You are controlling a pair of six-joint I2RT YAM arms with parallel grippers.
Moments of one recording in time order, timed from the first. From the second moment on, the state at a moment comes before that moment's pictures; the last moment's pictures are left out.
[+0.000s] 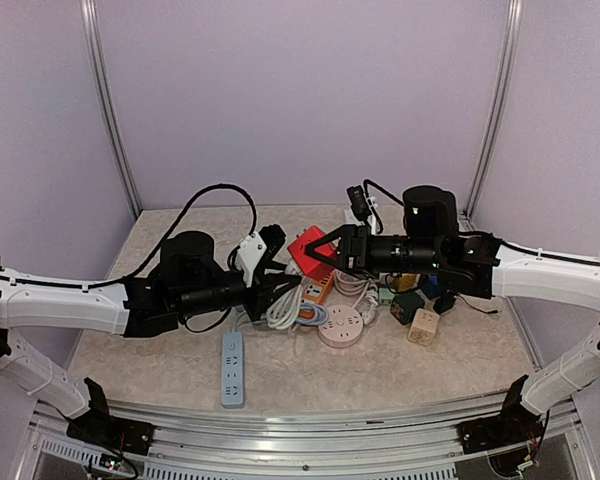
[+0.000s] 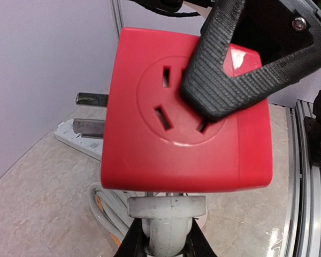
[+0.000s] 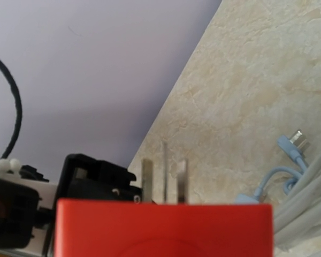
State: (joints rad) left arm -0.99 1.37 0.80 0.37 0.05 0.11; right arm 0.87 1.37 1.02 0.10 -0.33 0.79
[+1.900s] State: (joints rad) left arm -0.90 1.38 0.76 0.49 0.24 0.02; right arm 0.87 1.33 0.95 0.22 -0.26 0.81
